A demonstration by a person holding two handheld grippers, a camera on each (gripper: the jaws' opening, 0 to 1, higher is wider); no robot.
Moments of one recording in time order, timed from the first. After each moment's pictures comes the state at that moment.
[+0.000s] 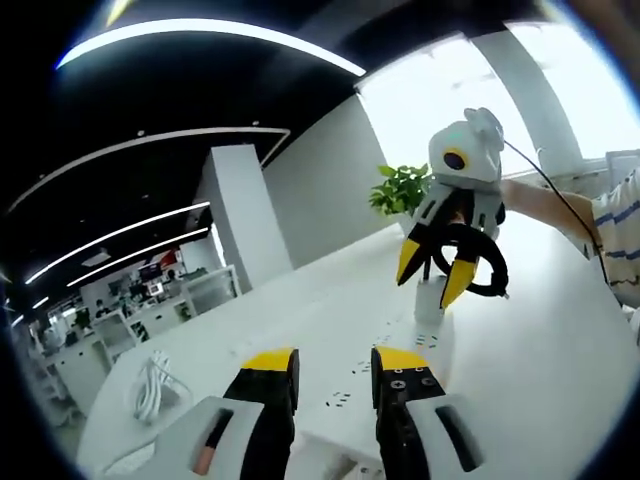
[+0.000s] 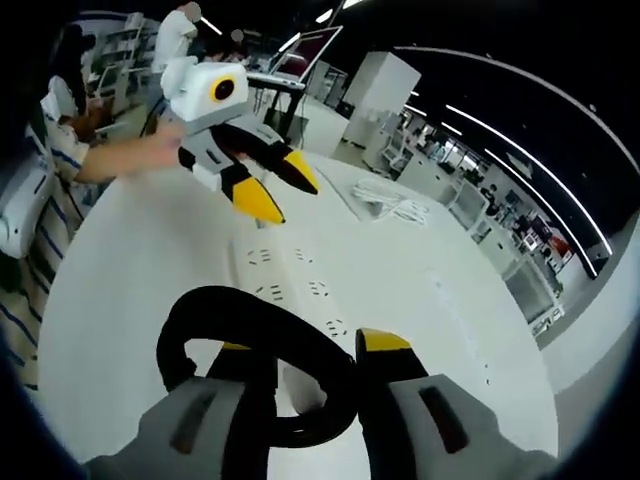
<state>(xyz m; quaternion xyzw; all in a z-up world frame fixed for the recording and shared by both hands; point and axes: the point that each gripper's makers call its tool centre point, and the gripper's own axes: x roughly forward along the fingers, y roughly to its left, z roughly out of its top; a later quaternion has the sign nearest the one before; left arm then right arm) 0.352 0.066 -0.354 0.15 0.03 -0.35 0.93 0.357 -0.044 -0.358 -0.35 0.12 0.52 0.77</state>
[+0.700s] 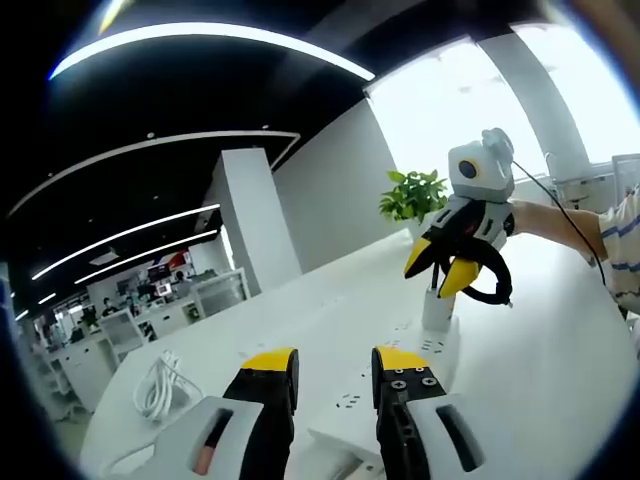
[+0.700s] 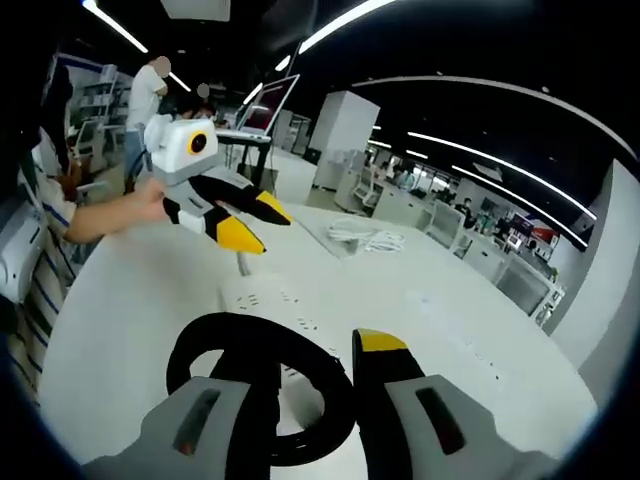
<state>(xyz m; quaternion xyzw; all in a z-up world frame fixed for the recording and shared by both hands) 0.349 0.075 -0.343 0.13 0.02 -0.34 0.93 0.358 -0.043 -0.338 -0.25 0.07 0.51 0.82</state>
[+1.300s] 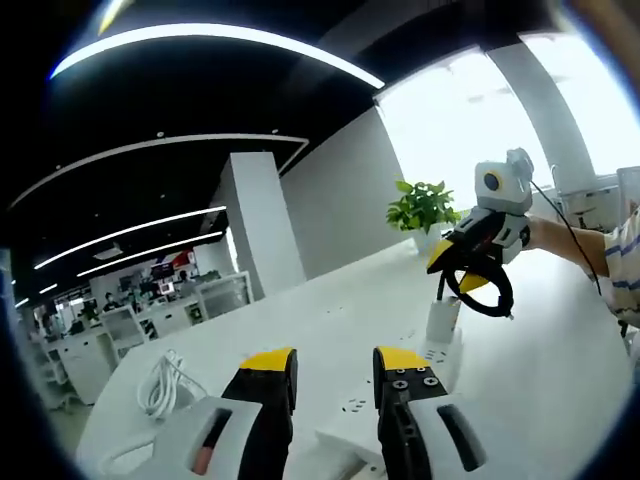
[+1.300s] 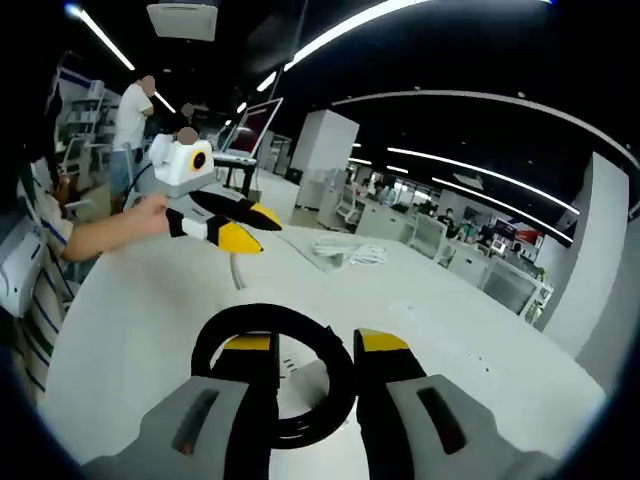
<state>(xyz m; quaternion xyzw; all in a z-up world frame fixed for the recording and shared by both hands) 0.347 0.083 -0.331 0.11 0.01 -0.33 0.94 0.341 -0.065 -0.324 -0.21 0.02 0.48 0.85</state>
